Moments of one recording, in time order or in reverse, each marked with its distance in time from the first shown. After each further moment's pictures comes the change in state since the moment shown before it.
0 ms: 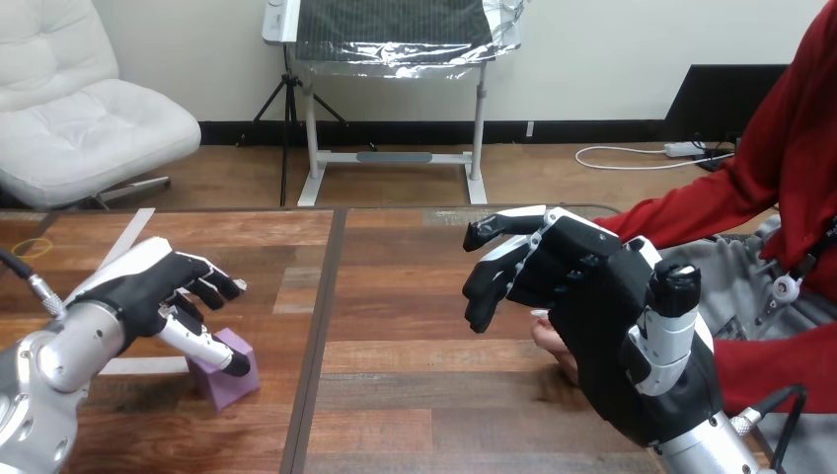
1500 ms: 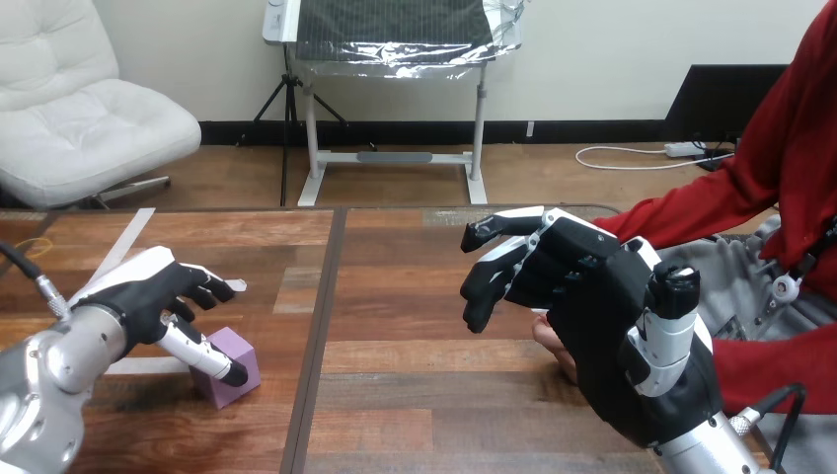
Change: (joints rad) left arm 0.000 -0.001 -0.020 -0.019 0.083 0.041 -0.031; right arm 0.000 0.000 0.000 0.000 0.001 0.000 0.007
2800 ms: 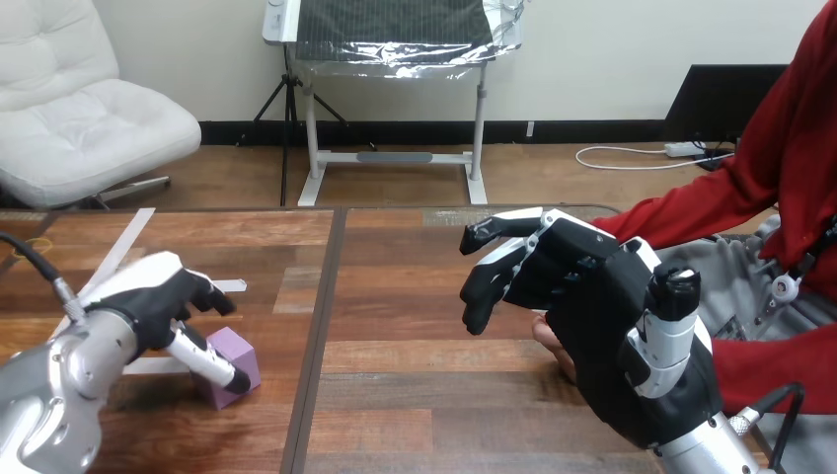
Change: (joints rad) left arm 0.000 -0.020 -0.038 -0.011 0.072 0.034 -0.002; right arm 0.000 0.000 0.000 0.000 0.006 0.000 0.012
